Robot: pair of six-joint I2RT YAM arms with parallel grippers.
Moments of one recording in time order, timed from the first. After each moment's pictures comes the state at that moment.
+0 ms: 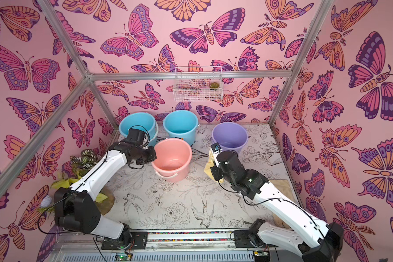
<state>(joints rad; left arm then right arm) -0.21 1.52 1.29 -0.82 0.17 -0.51 0.75 1.08 0.94 -0.59 0.27 0.17</state>
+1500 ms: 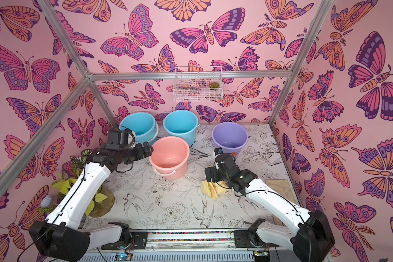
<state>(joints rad) -0.17 1.22 1.22 -0.81 0.10 -0.47 0.64 1.12 0.87 -0.50 0.11 0.36</state>
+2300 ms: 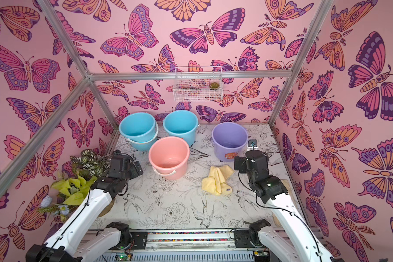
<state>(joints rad) -0.17 0.99 0.65 -0.45 -0.42 -0.43 0.25 0.86 0.76 -0.47 0.41 0.12</state>
